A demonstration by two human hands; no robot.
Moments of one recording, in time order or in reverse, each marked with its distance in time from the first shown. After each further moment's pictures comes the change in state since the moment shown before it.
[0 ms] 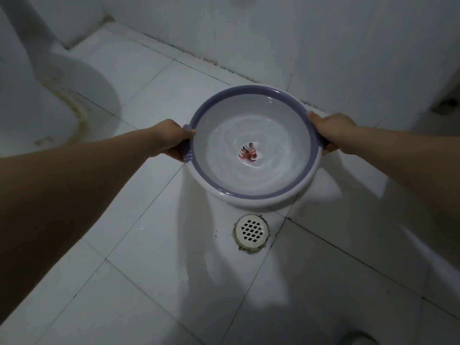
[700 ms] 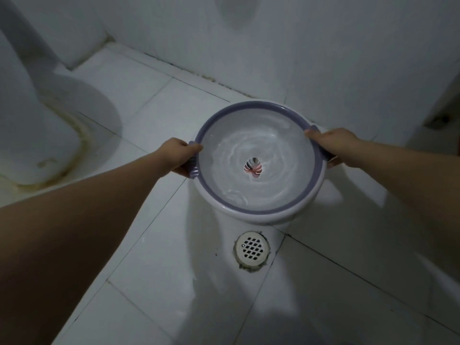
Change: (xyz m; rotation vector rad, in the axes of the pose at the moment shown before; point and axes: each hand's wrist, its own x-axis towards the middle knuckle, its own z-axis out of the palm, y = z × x) left_hand -0.004 0.017 0.013 -0.003 0.041 0.023; right_hand 0.010 -0.001 -0.020 -0.029 -0.010 0.031
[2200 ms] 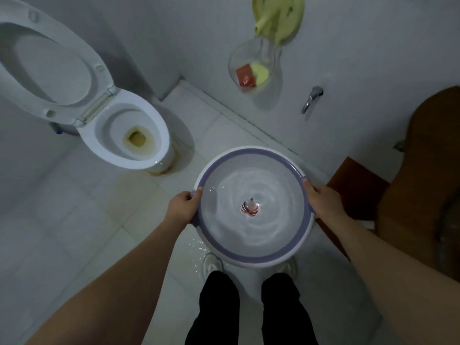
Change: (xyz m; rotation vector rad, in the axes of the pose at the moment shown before) left_hand -0.471 0.244 -0.256 -0.033 0.178 -0.334; right_hand -0.439 -0.268 -0.267 -0.133 -0.102 0.015
